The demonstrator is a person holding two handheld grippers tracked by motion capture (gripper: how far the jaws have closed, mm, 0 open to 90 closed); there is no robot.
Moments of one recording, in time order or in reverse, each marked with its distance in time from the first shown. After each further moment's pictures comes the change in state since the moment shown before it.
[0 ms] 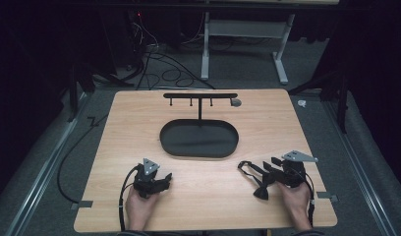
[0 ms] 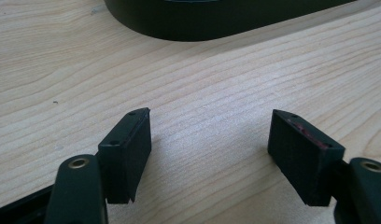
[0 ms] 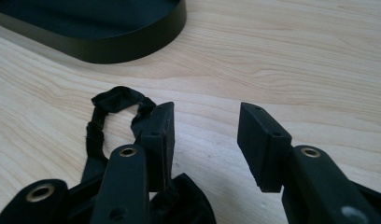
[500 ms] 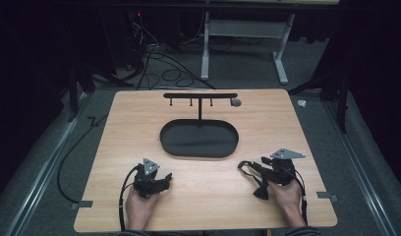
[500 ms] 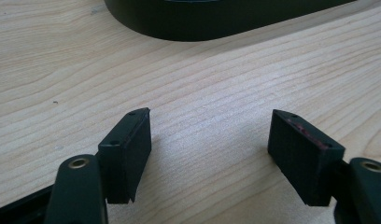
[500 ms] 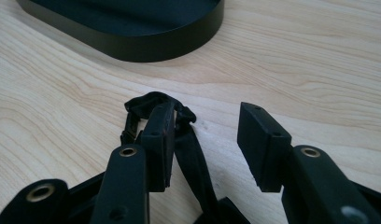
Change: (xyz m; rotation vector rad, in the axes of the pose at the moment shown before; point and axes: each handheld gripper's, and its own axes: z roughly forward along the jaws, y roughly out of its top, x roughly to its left) left arm 0.000 0.000 0.000 0.000 0.000 0.000; right arm 0.020 0.012 0.017 0.045 0.058 -0.053
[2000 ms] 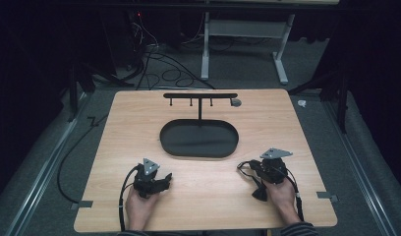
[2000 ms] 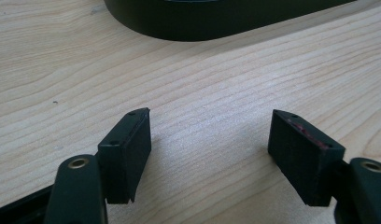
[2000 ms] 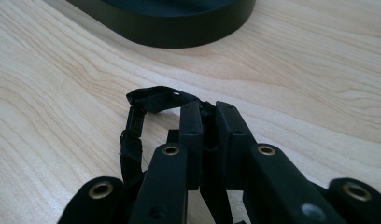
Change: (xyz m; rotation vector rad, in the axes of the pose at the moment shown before) left arm 0.000 0.000 0.000 0.000 -0.001 0.000; right arm 0.010 0.005 0.017 0.061 0.024 -0.096
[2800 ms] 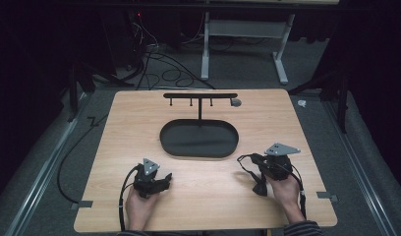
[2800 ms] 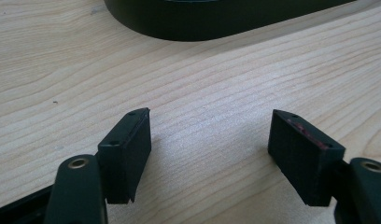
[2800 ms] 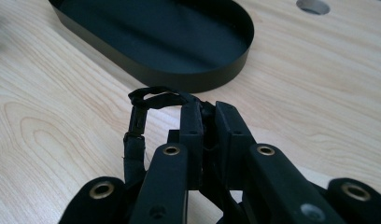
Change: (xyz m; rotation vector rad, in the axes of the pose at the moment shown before) left arm 0.000 0.000 0.000 0.000 0.000 0.000; right arm 0.005 0.023 -0.030 -0.097 -0.003 -0.032
